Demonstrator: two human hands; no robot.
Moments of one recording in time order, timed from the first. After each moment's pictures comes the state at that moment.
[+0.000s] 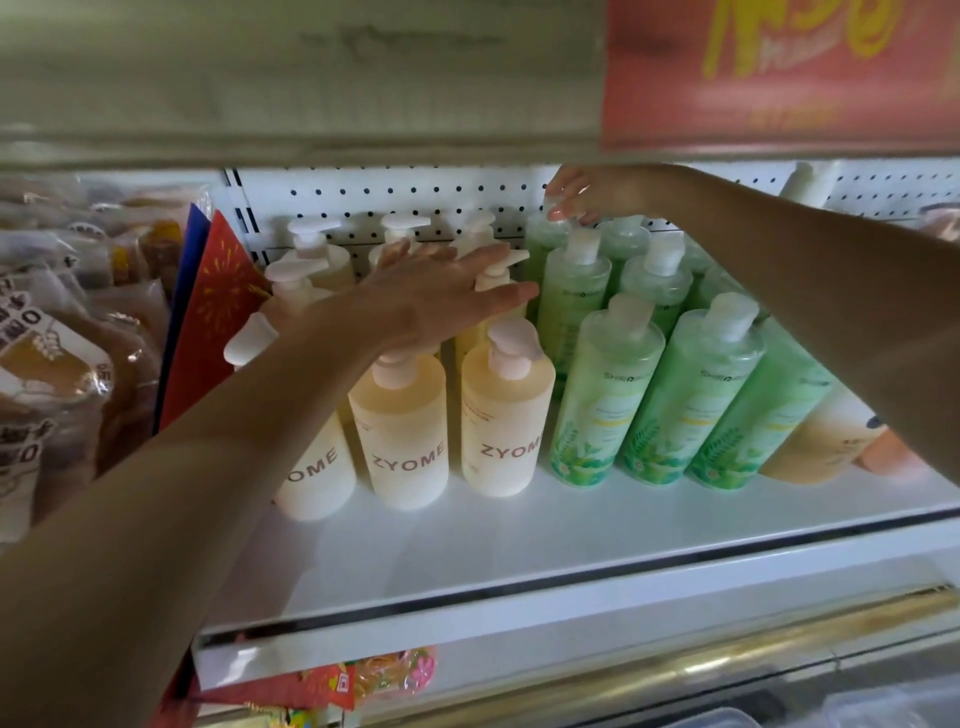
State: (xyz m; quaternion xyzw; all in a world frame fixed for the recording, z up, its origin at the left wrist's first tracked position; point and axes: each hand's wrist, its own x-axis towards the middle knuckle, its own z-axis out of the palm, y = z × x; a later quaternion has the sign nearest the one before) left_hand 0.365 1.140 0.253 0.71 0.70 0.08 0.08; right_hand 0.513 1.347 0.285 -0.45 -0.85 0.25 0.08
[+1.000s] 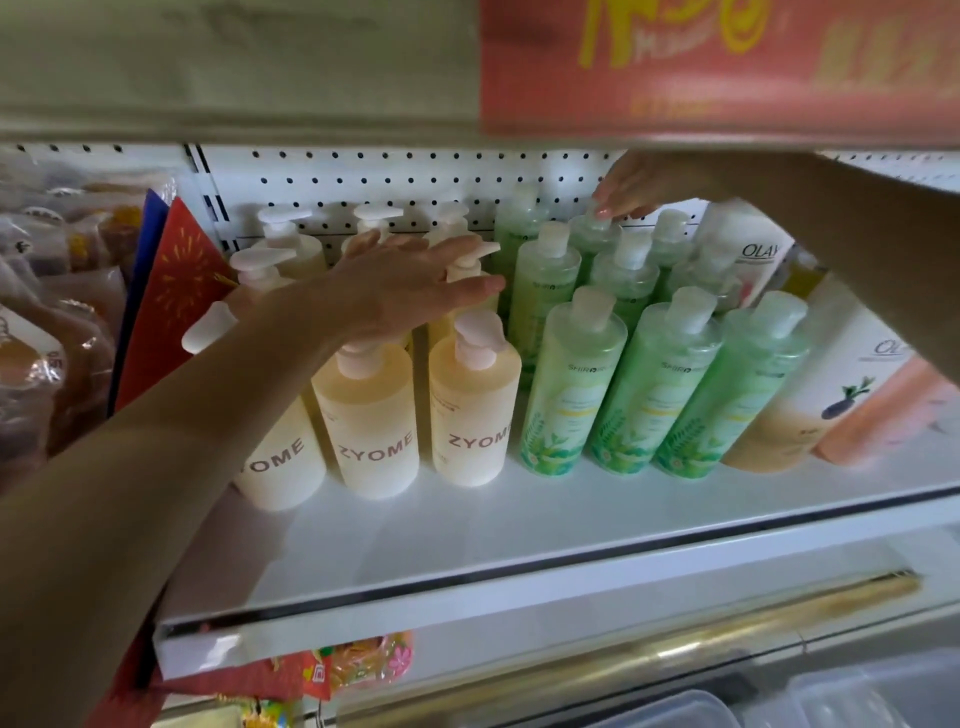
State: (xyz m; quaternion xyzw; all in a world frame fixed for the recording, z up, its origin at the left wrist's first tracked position) left_hand 0.360 1.146 0.247 0.70 0.70 0.09 0.09; right_hand 0.573 1.357 0.304 -0.47 -0.85 0.22 0.08
